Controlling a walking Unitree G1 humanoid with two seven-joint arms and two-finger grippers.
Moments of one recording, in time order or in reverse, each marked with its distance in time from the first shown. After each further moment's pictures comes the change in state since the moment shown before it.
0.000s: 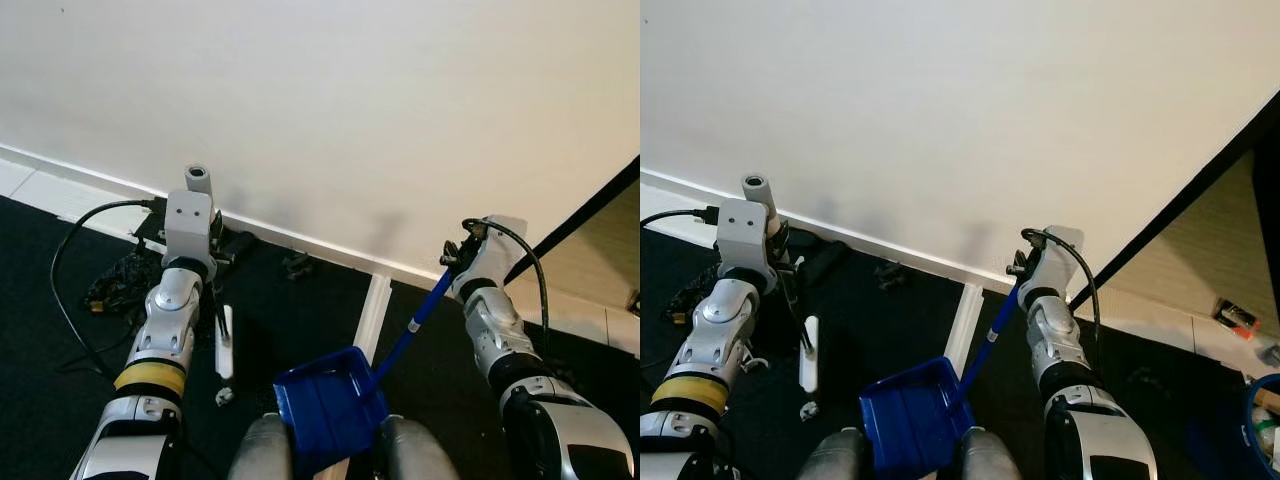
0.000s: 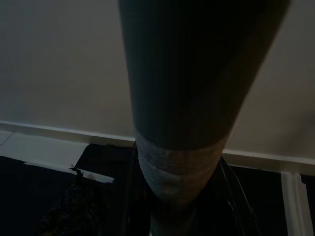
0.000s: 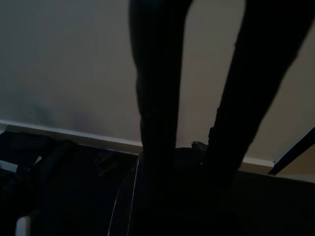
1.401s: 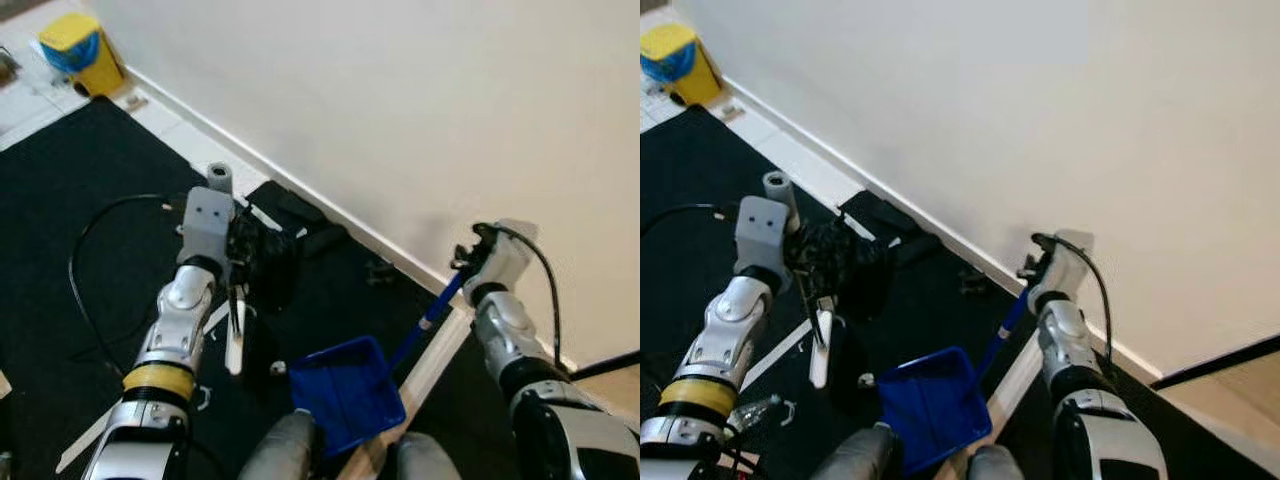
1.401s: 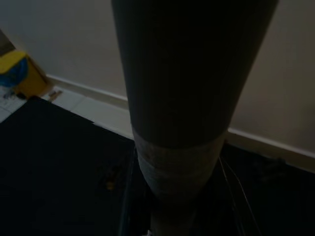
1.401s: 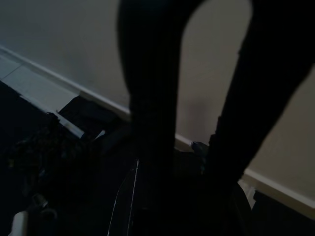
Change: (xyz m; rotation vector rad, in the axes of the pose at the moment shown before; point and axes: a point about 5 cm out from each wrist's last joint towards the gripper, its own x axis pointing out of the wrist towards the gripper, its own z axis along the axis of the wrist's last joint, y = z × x) left arm -0.001 -0.015 0.013 0.033 -0.037 -0.086; right arm -0.002 -0.014 0.002 -0.005 -0.013 -0.037
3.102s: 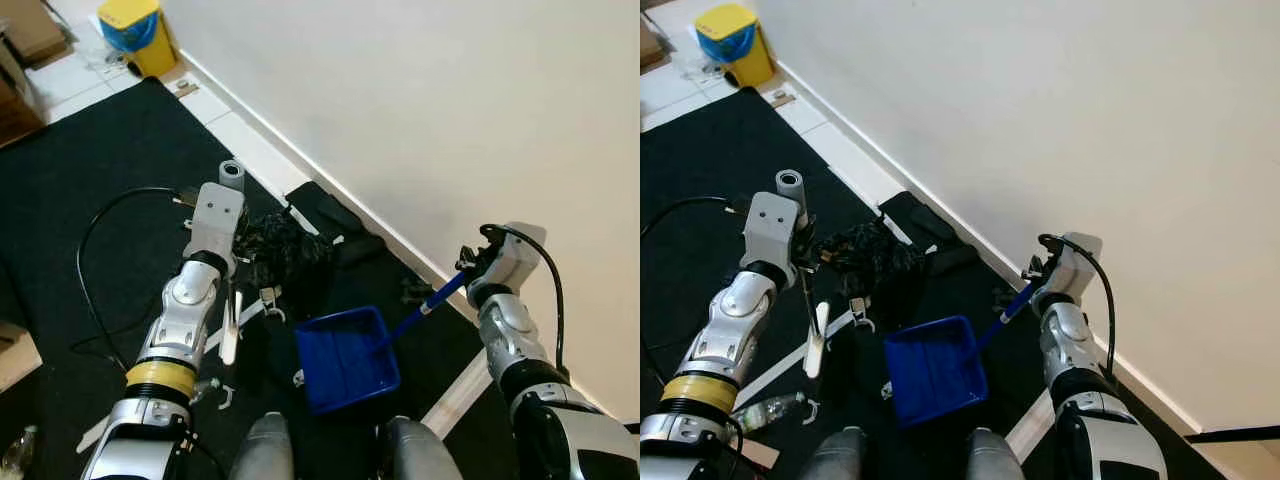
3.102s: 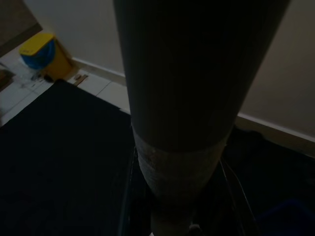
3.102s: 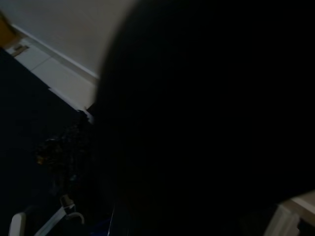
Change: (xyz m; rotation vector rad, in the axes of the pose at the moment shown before) left arm 0.001 -0.004 0.002 0.039 0.015 -0.018; right arm 0.000 0.000 0.002 0.025 -0.012 -0.009
